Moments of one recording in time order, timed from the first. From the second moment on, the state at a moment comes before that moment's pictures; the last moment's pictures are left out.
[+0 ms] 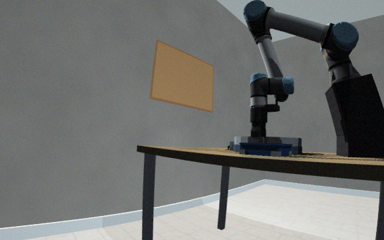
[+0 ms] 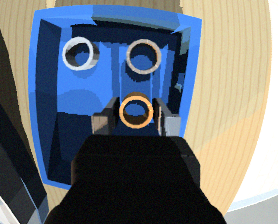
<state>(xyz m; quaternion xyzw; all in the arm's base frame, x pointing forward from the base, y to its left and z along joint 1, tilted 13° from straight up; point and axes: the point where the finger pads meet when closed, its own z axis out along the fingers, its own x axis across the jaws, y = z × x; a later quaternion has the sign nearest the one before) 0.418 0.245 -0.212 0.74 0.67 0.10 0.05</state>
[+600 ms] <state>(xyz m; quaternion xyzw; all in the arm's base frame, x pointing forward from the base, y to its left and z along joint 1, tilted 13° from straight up) 0.418 0.245 -0.212 0.74 0.67 0.10 0.05</state>
